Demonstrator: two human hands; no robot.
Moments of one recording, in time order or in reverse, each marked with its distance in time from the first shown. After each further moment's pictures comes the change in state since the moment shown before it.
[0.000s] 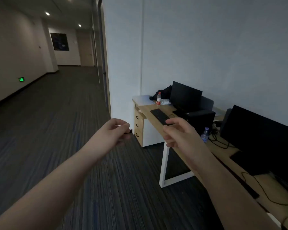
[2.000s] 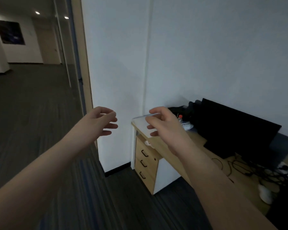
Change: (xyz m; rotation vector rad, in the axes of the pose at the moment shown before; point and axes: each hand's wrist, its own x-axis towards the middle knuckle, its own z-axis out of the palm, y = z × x) left_hand 0.878 -0.127 -0.297 0.038 -0.081 0.032; right_hand 0.865 0.051 0.334 -0.017 0.169 -0.007
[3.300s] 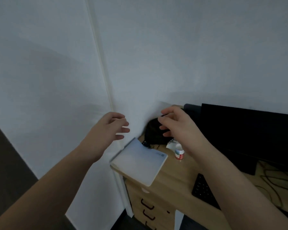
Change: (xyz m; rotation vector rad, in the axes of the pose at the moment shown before) left_hand 0.551 -0.025 0.104 -0.021 -0.396 0.069; right_hand 0.464 0.113 -0.024 0.027 0.440 0.104
